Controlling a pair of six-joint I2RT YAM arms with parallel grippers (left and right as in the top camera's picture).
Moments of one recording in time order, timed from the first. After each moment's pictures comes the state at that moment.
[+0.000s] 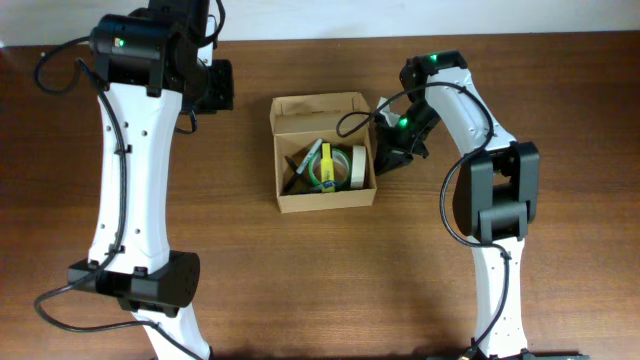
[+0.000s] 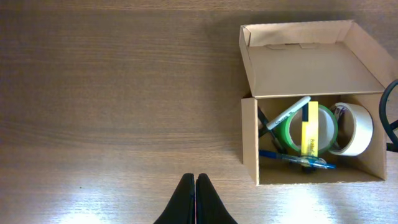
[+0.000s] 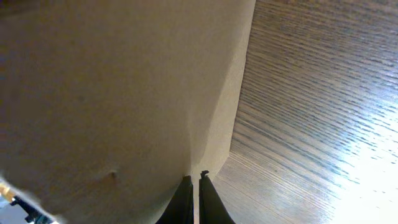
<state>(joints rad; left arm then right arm) -0.18 1.99 2.50 -1.68 -0.10 -0.18 0.18 2.46 2.15 -1.56 -0.59 -0.07</state>
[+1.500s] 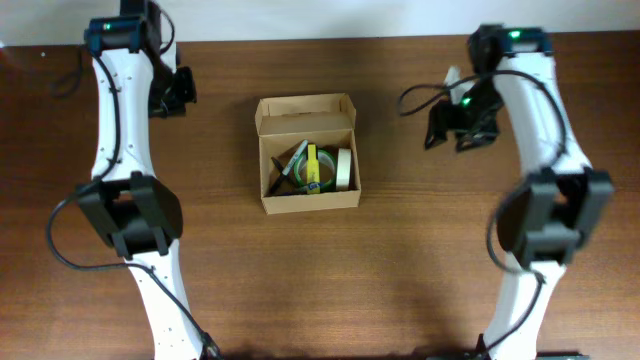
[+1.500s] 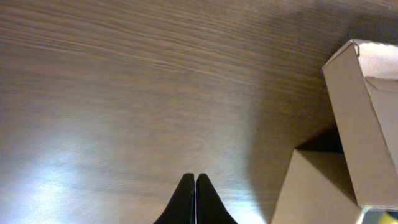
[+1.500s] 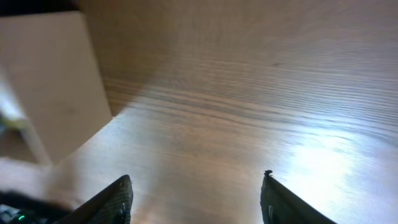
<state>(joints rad) 0.11 2.41 2.50 -1.52 0.10 -0.10 0.00 2.17 2.16 -1.60 -0.25 -0.03</state>
